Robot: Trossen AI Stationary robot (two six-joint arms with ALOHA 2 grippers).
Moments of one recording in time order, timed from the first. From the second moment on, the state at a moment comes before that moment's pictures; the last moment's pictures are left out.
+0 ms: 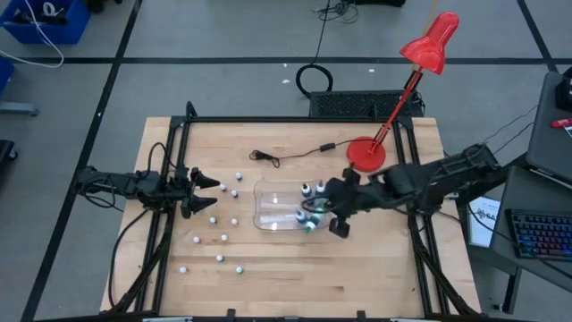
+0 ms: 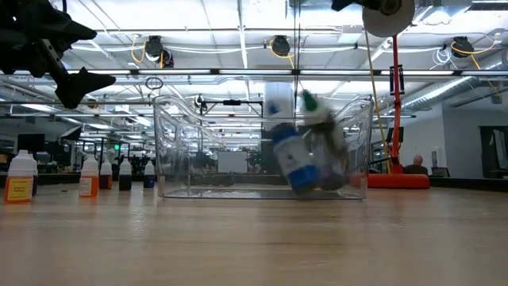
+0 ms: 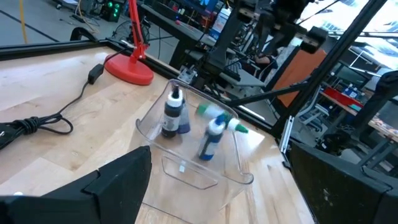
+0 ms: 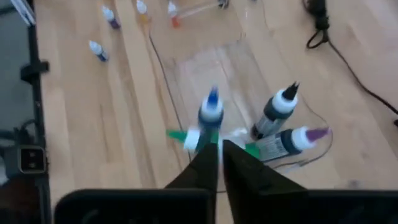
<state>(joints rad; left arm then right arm) -0.21 0.01 0.12 -0.17 -0.23 -0.52 0.30 1.46 1.47 -0.99 0.24 0.54</state>
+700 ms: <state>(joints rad) -0.21 0.01 0.12 -0.18 -0.23 -0.52 0.31 1.49 1.47 -0.79 0.29 0.29</state>
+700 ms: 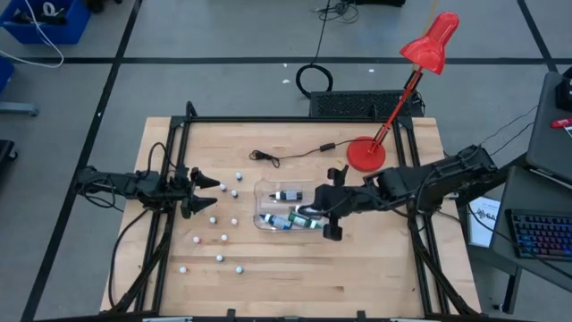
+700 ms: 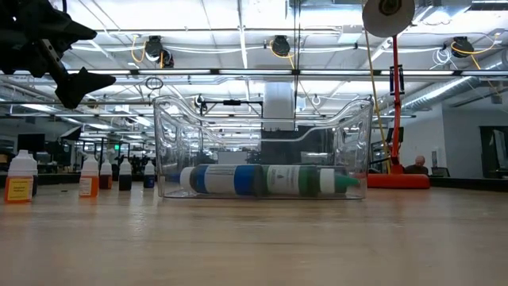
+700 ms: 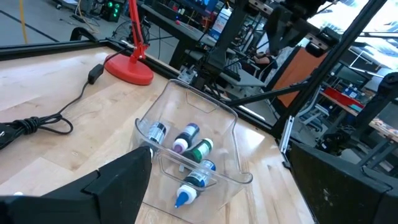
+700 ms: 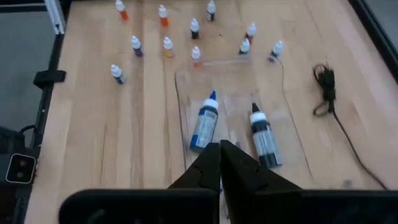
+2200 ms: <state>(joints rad) -0.21 0.01 0.12 -0.16 -0.23 -0.52 0.07 1.69 1.30 -0.69 -0.03 -0.04</state>
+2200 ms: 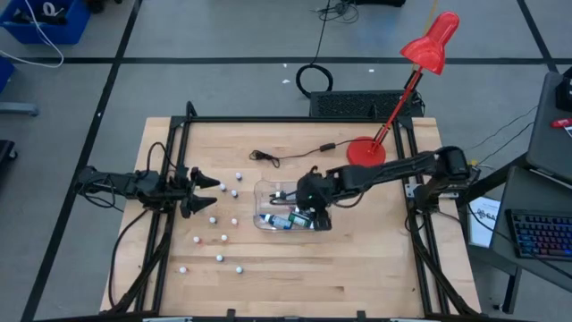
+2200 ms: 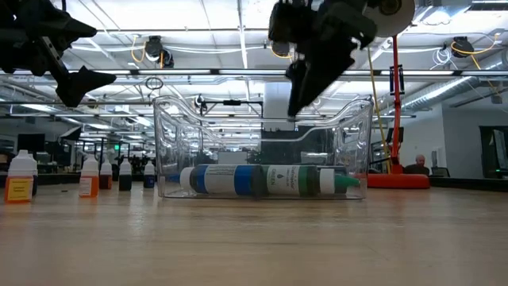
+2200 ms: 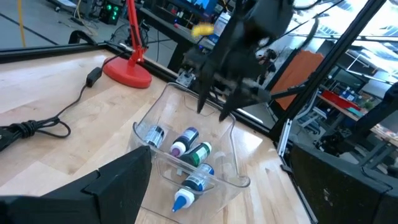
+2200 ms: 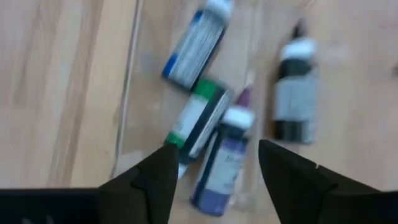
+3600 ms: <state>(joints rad) -0.21 0.01 0.12 -0.16 -0.23 -0.52 0.08 1.98 1.55 -0.95 -0.28 -0.01</state>
